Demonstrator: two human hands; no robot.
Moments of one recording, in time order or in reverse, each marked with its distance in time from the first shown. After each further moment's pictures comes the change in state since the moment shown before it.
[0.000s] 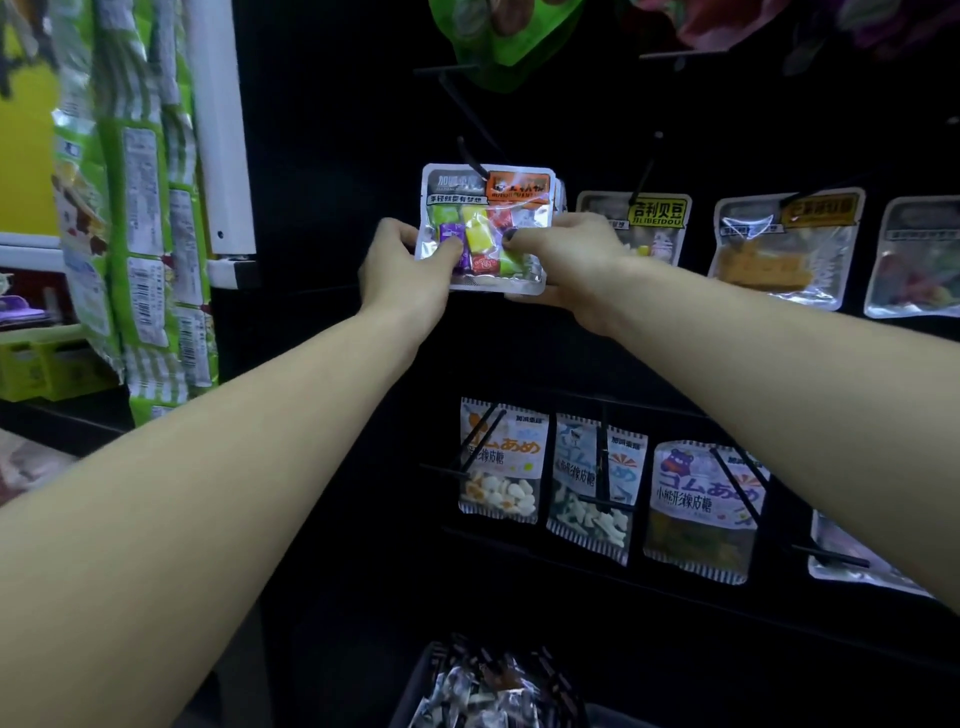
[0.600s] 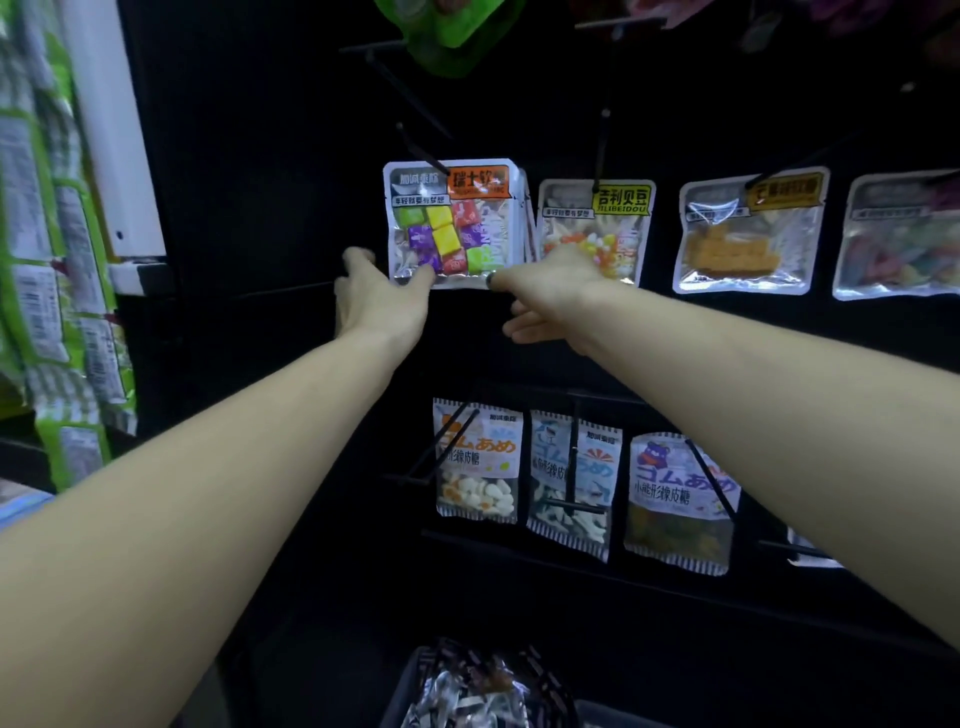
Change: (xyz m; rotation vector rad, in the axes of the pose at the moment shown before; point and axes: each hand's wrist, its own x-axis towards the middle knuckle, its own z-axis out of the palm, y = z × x) left_hand 0.001 -0.021 0.026 0.232 0.013 -0.068; right_hand -0.010 0.023 -0.019 -0.266 0.070 0.113
